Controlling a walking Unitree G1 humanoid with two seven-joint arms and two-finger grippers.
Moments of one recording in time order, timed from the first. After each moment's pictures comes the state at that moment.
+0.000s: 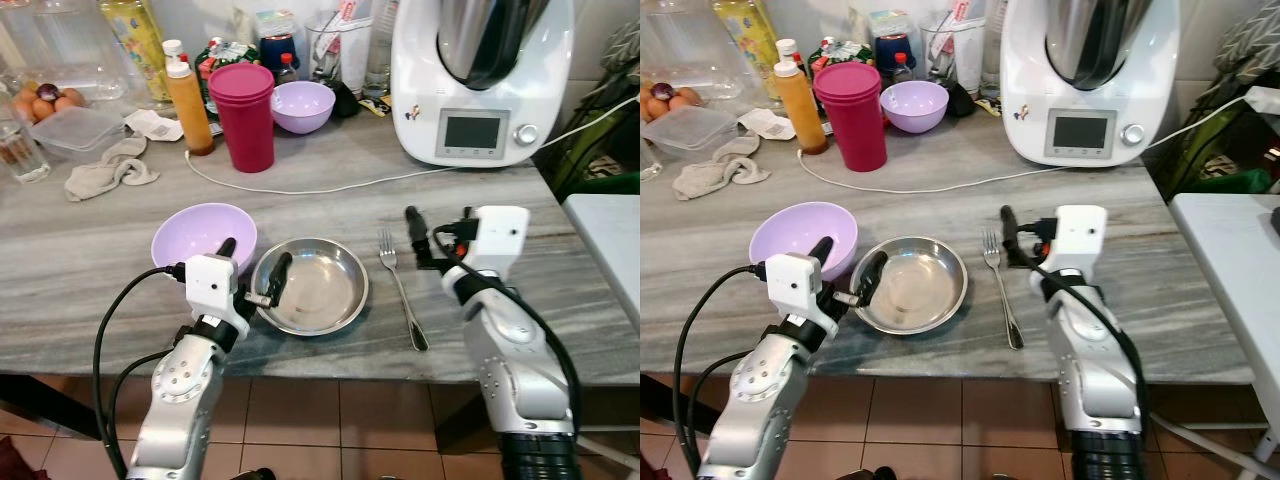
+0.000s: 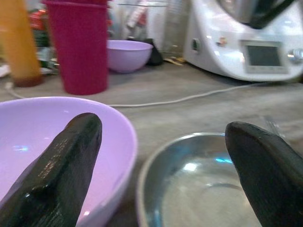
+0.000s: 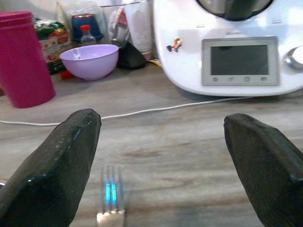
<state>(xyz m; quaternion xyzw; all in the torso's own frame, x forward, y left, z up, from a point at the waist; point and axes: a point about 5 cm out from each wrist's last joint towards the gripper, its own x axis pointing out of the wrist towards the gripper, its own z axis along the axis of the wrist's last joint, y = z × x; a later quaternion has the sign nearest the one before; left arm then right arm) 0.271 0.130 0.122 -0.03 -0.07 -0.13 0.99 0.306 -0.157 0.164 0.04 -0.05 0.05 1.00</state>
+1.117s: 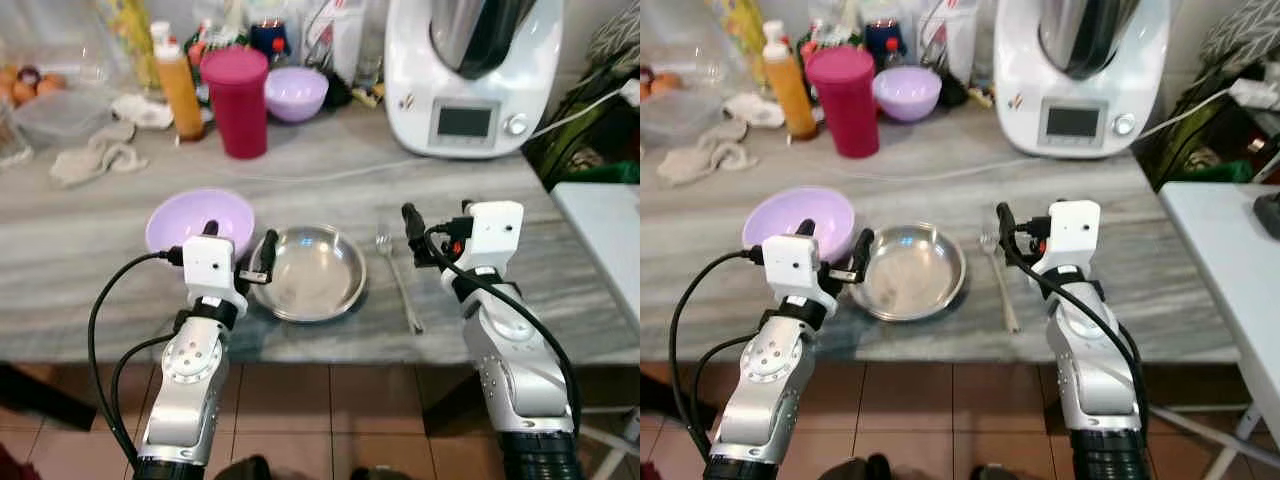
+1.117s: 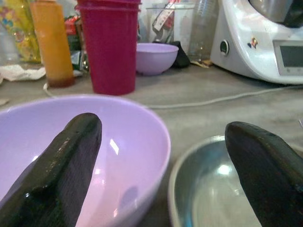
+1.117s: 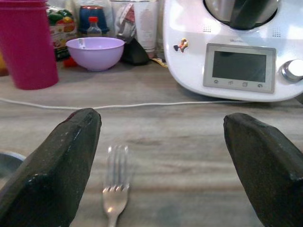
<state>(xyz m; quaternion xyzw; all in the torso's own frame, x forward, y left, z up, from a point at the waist) 0.286 0.130 0.133 0.00 -0.09 -0.07 0.99 0.307 -0.150 0.168 0.01 -0.07 0.07 1.00</state>
